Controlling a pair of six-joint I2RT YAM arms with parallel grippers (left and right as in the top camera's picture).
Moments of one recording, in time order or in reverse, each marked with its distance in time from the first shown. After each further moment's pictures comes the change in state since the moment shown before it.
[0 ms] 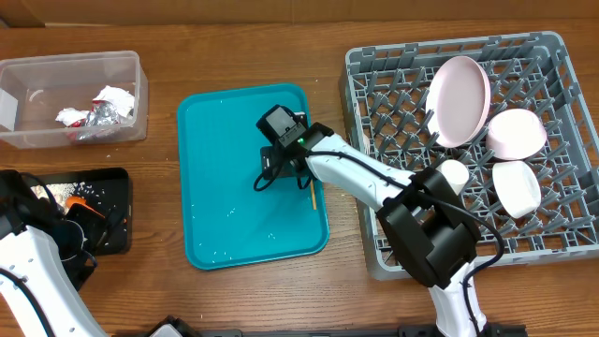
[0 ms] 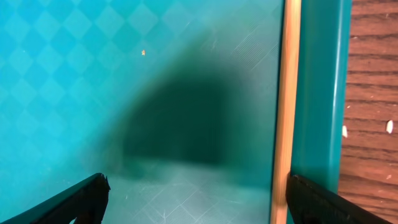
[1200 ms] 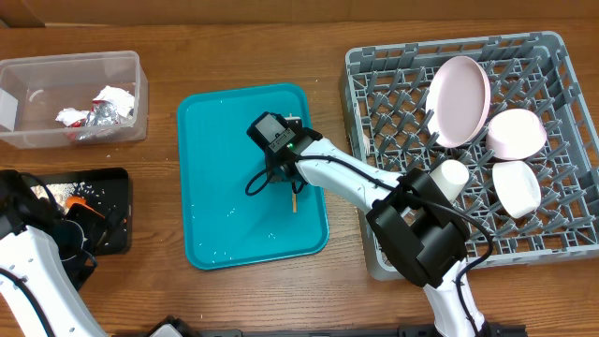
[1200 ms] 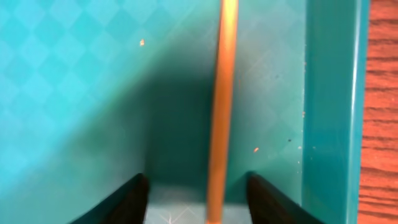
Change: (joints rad) left arm 0.000 0.000 0.000 0.000 0.000 0.000; right arm 0.037 0.041 0.033 -0.030 0.058 0.051
